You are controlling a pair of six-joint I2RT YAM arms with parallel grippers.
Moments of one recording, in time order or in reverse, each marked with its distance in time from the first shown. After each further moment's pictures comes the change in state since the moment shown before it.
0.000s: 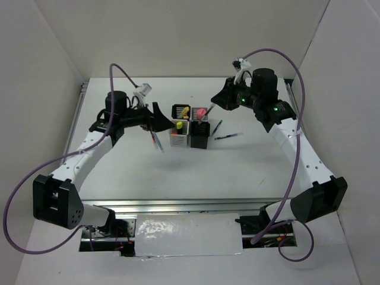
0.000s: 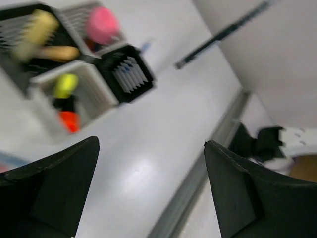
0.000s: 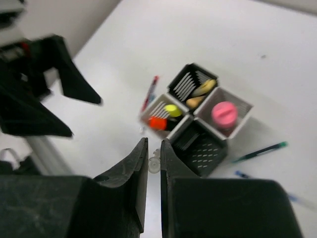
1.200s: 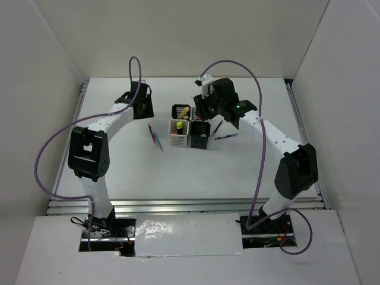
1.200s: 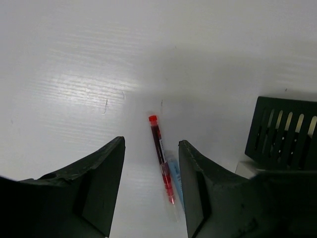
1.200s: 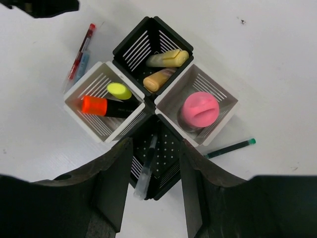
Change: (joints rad) left arm 0.034 0.537 0.414 -0.318 -0.985 0.051; right arm 0.200 0.276 0.017 0.027 0.349 -0.304
